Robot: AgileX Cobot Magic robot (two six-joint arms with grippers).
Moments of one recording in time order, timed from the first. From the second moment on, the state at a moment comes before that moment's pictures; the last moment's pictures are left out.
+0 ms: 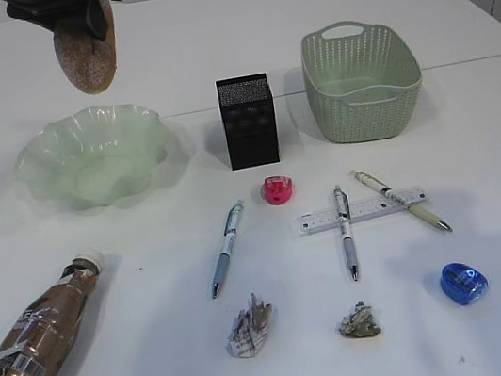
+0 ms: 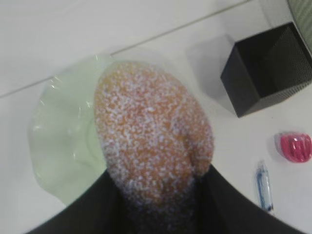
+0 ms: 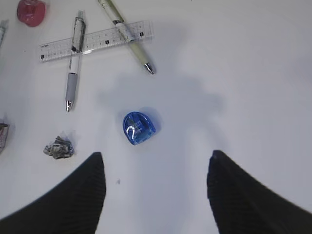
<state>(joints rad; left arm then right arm) -0.39 1.99 -2.03 0.16 1.07 -0.16 -0.05 1.10 -0.87 0.19 0.96 -0.01</state>
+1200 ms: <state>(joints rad) -0.19 2.34 -2.04 0.00 0.81 -0.20 -0.05 1.10 -0.87 0.27 1.12 -0.01</state>
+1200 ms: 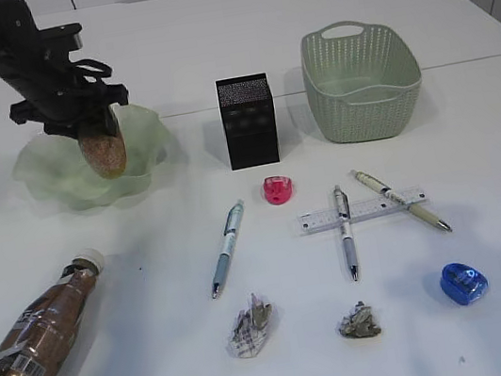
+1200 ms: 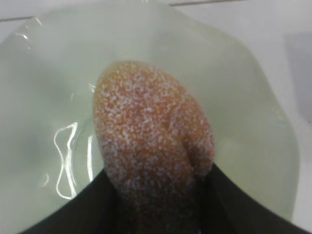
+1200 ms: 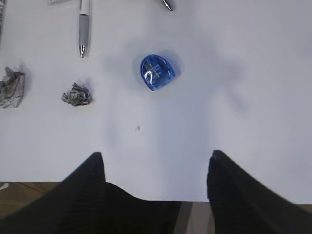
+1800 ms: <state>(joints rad) -0.18 2.38 -2.04 -0.02 0.75 -0.20 -0.05 1.10 -0.87 0.27 1.13 -0.01</state>
